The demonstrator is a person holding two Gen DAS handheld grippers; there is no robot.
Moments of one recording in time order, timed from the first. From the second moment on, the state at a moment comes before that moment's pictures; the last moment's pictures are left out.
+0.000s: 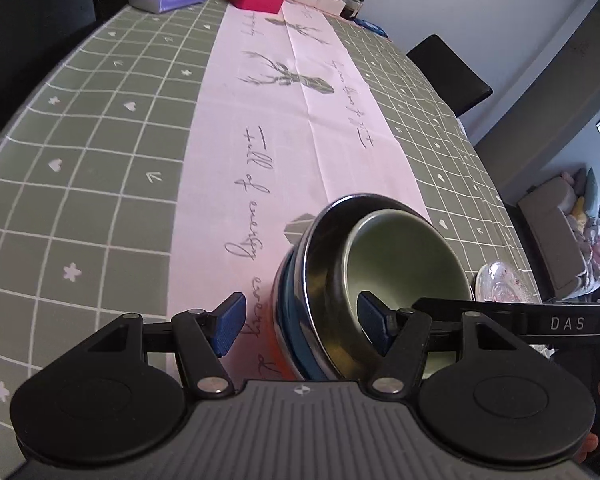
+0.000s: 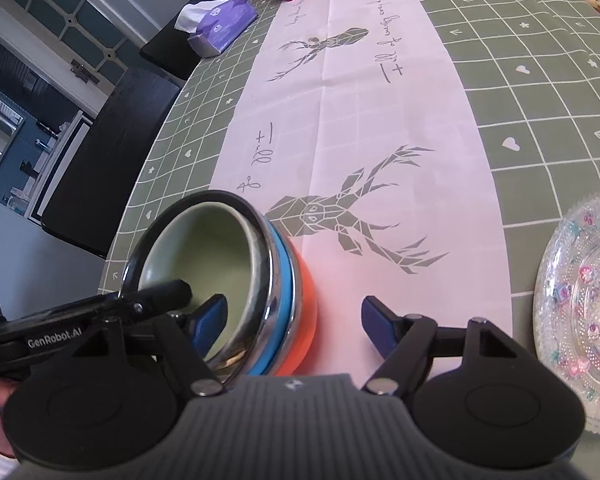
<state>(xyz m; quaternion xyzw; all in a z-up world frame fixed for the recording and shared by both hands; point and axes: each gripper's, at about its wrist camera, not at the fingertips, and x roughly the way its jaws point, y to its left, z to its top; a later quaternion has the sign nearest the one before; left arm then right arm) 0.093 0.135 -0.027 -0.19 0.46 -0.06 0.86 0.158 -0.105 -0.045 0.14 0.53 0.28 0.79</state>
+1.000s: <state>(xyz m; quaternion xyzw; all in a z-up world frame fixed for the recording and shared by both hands) 0.101 0.149 -0.054 -0.31 0.51 -0.07 0.80 0.165 -0.098 -0.078 0.23 0.59 0.29 0.72</state>
